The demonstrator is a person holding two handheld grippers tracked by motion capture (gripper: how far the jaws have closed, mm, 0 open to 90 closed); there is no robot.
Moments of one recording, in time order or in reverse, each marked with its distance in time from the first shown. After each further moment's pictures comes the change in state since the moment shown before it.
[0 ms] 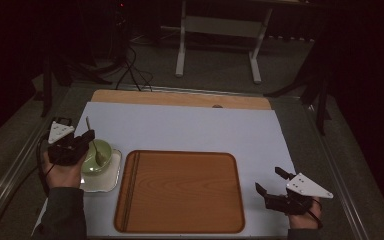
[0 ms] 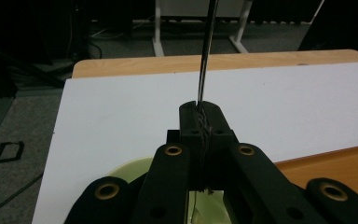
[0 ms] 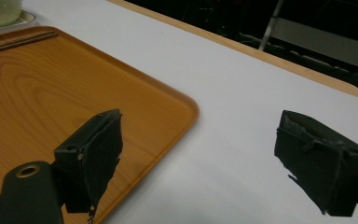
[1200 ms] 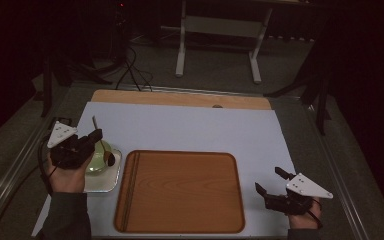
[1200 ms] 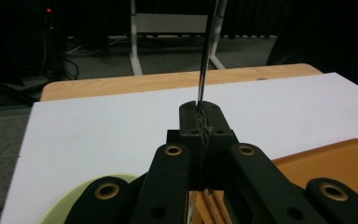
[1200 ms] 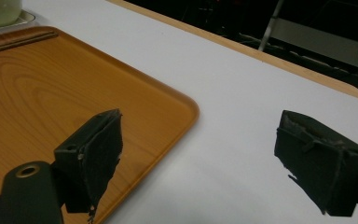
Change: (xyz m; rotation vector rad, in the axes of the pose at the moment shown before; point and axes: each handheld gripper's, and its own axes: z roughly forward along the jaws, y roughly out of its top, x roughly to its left) left arm -0.030 0.013 -0.022 -0.055 -0.097 0.013; right arm 0.001 0.000 0.000 0.000 -0.002 -0.003
